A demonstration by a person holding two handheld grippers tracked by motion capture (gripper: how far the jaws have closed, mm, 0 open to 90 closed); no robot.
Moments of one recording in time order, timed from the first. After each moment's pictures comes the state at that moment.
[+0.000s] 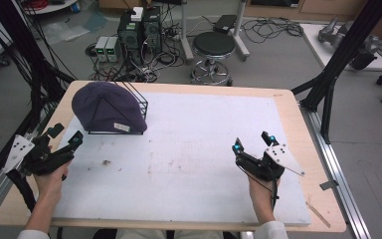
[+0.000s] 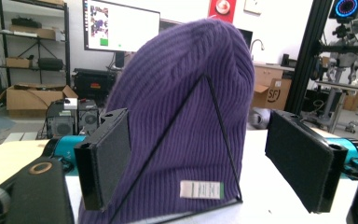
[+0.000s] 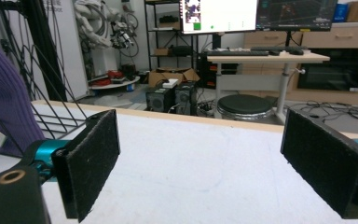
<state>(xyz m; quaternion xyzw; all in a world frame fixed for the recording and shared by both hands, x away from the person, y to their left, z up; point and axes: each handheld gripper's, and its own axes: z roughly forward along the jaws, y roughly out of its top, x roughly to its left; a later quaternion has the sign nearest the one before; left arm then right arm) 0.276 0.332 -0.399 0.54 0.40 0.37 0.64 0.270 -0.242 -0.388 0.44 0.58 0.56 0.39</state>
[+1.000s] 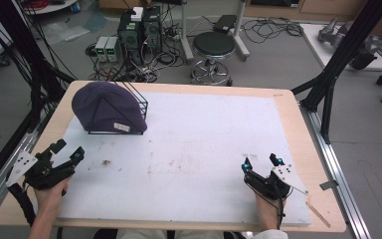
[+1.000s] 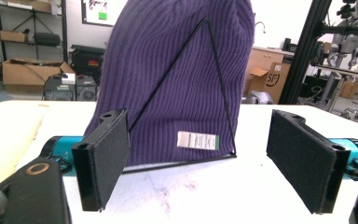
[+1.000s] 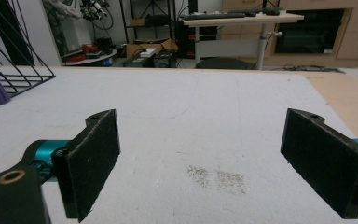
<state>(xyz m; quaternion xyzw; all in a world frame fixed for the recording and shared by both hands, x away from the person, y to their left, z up) 0.255 0.340 -0.432 0.56 0.43 0.34 0.63 0.245 -0.269 -0.442 0.50 0.58 0.51 0.38</state>
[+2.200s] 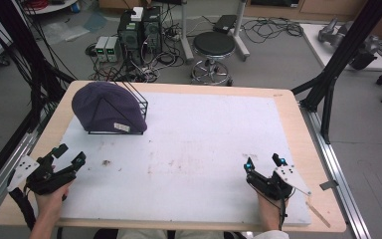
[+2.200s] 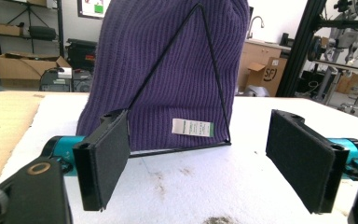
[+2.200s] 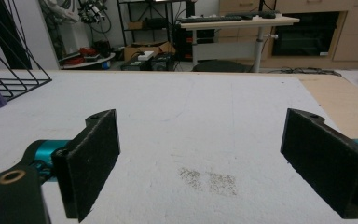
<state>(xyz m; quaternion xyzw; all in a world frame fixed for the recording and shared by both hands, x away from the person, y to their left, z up) 0.248 0.335 -0.438 0.57 0.42 0.33 0.62 0.244 -0.274 -0.441 0.50 0.58 0.51 0.39</state>
